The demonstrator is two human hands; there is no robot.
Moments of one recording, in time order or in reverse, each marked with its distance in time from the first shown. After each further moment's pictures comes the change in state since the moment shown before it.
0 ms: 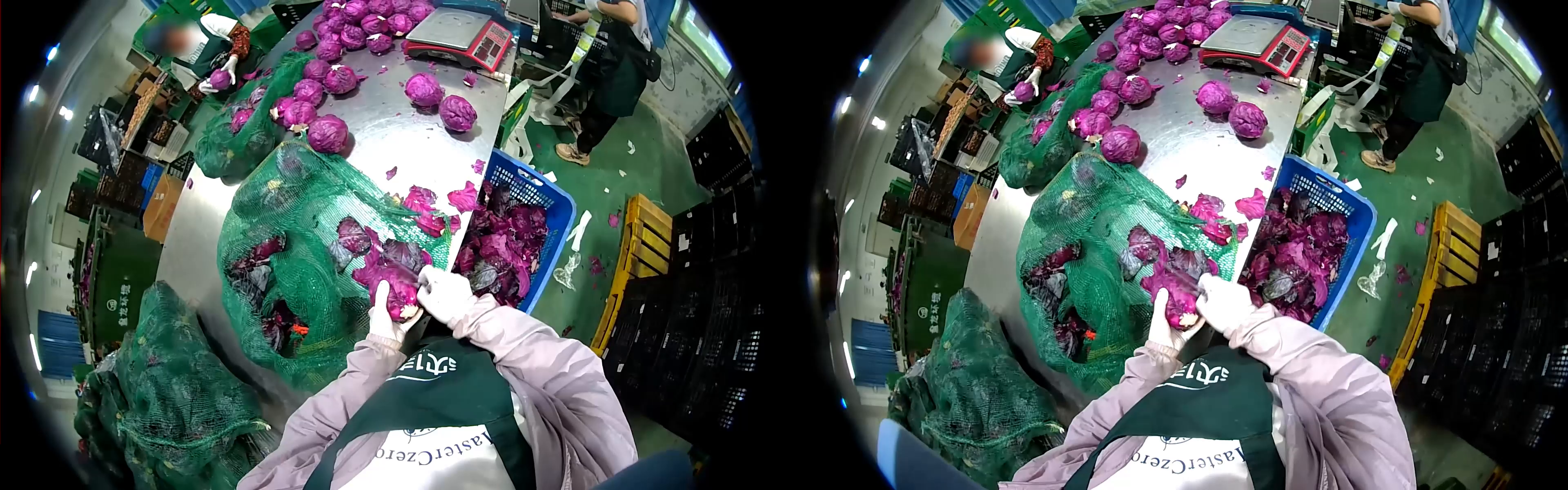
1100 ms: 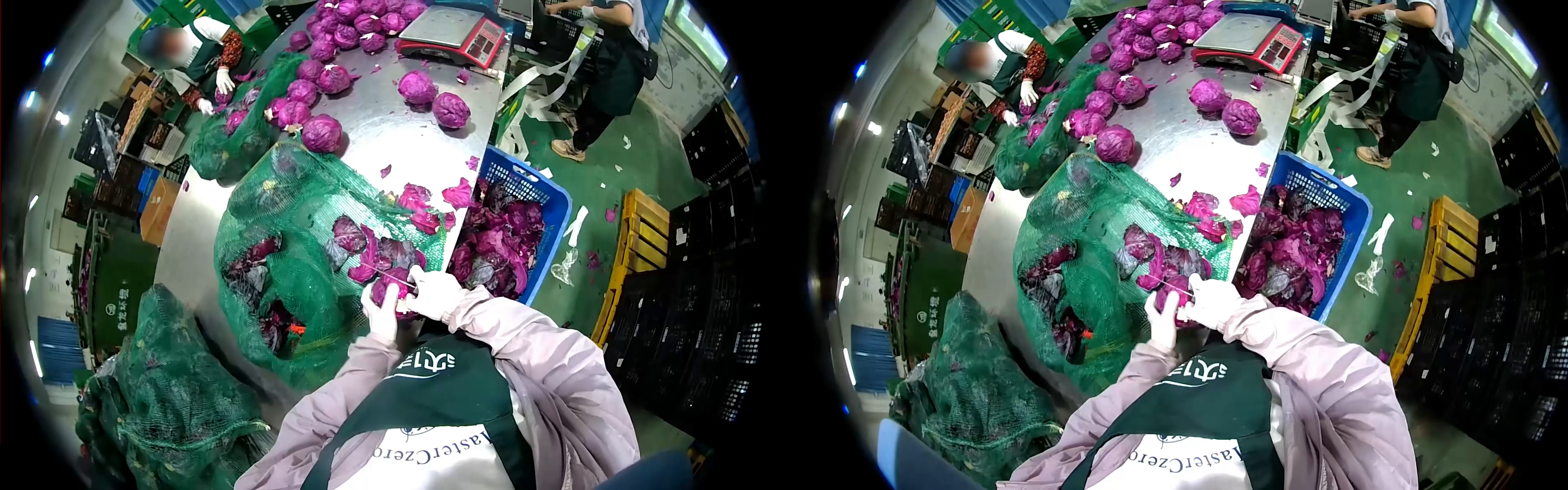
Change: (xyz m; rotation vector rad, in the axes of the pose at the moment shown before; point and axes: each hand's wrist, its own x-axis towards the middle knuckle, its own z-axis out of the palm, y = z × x) left_hand 0.044 -0.029 -0.042 0.727 0.217 0.695; right_hand 0.006 -0.003 0.005 -0.126 -0.232 0.015
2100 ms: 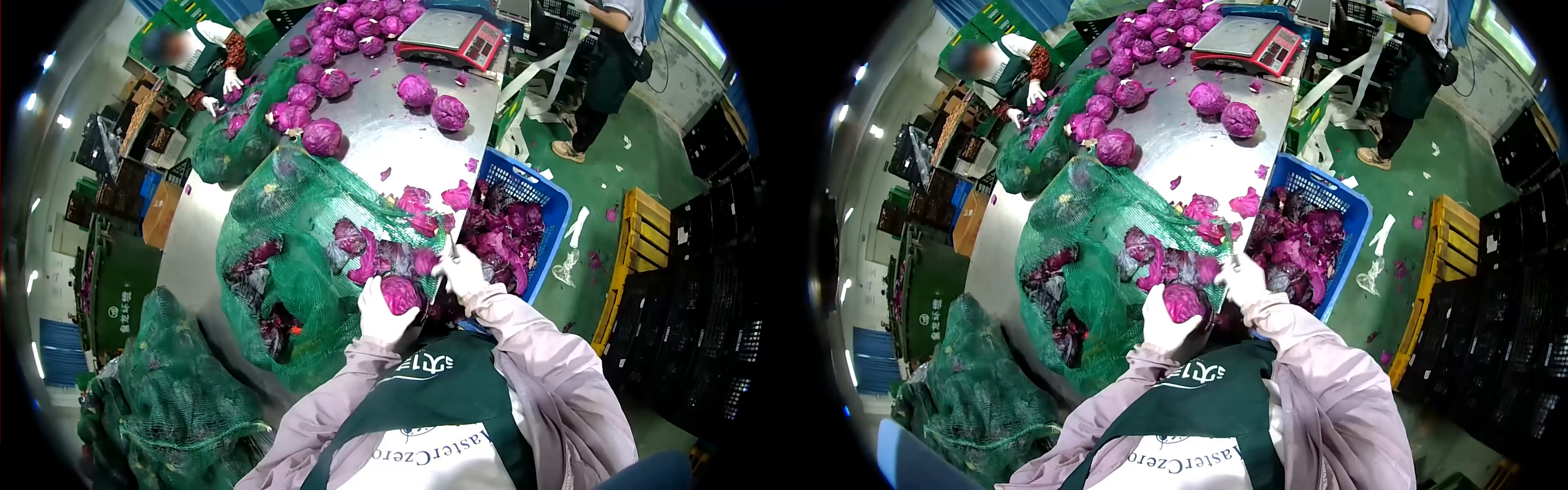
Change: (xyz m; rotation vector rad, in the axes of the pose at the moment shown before) left_hand -0.020 0.071 -0.014 0.865 -0.177 0.524; right_hand 0.011 0.059 0.001 0.988 0.338 0.338
